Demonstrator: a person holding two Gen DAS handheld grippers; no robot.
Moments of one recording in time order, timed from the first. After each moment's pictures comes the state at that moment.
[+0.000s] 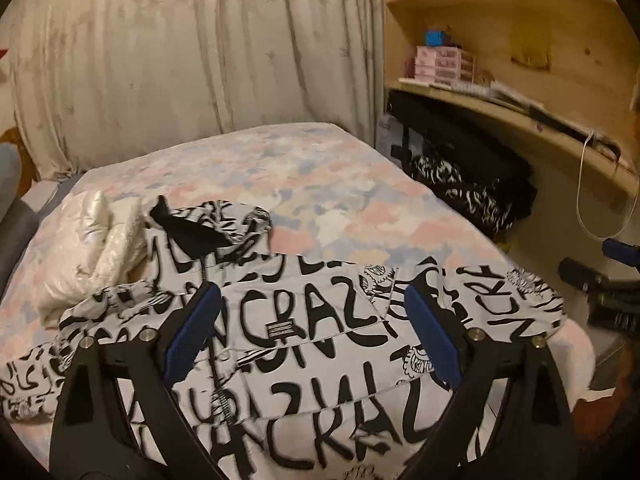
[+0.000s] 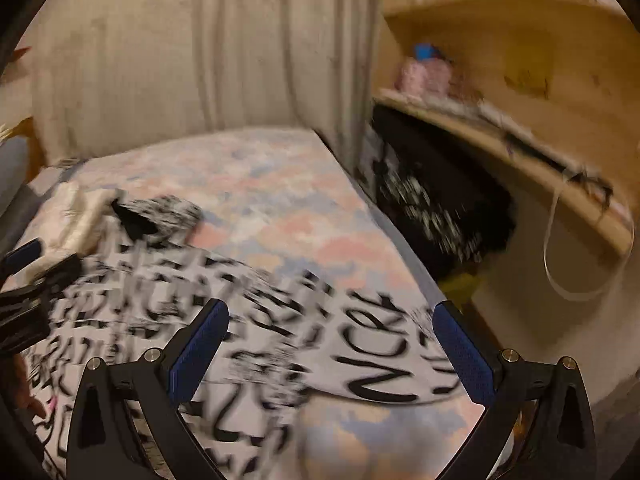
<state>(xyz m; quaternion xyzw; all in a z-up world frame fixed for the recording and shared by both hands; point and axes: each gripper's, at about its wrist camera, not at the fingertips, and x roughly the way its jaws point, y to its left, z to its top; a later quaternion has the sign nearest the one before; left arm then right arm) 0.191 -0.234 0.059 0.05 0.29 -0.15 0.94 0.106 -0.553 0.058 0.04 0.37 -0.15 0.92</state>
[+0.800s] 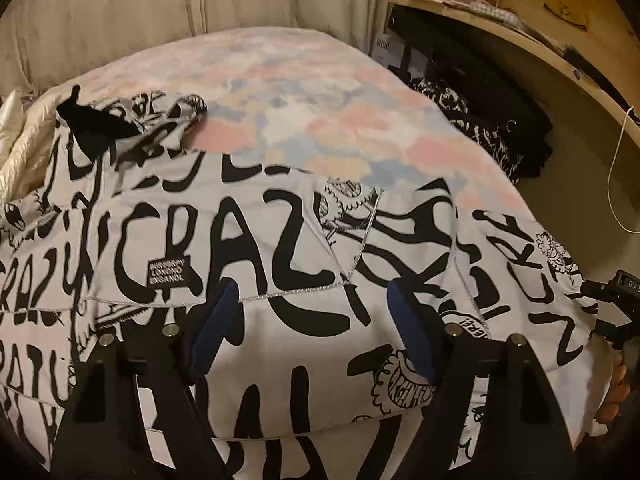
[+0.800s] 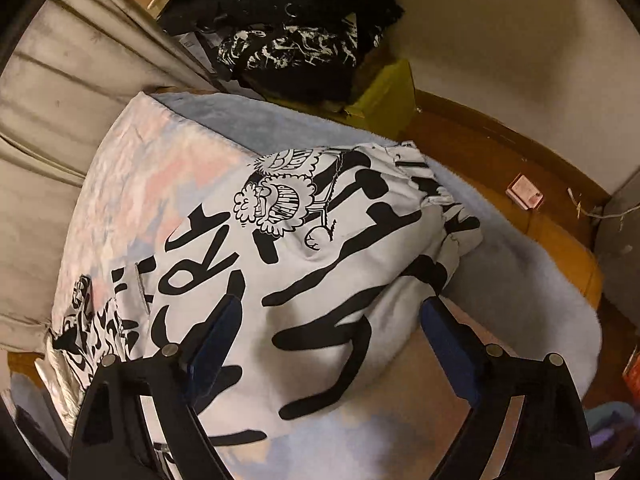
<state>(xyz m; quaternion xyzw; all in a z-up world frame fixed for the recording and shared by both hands) 0.284 -0.330 -0.114 0.00 0.44 -0.16 0.89 0.092 -0.804 -0.174 0.39 0.48 -0.26 0.75</state>
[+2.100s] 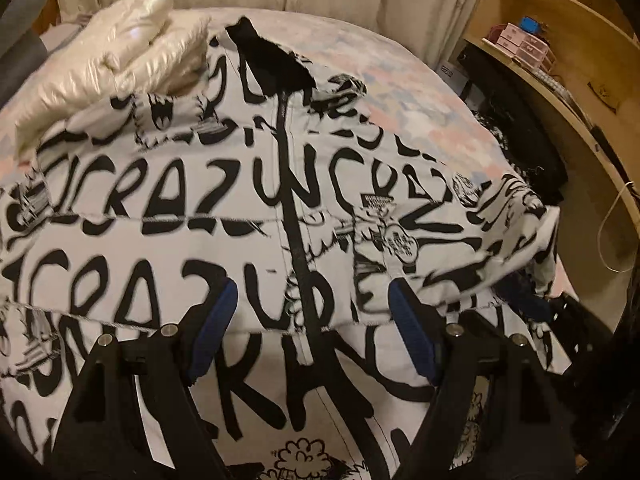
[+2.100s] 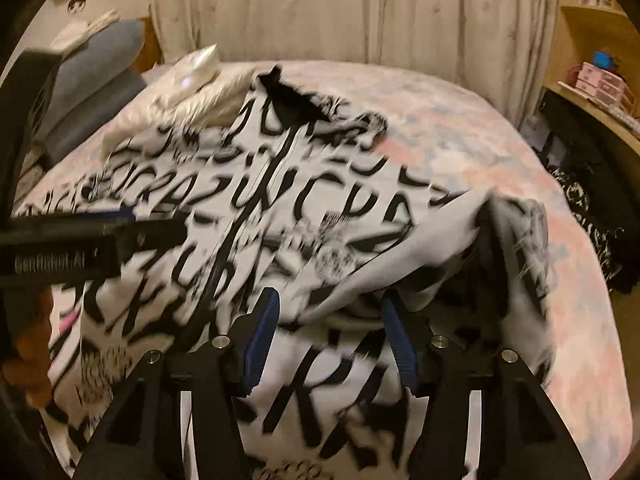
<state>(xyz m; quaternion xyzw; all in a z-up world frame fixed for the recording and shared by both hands) 0.213 -0.066 -0.102 -0.10 0.46 -0.12 0.87 0.186 -0.279 -0.125 -0.06 0.43 0.10 0.90</state>
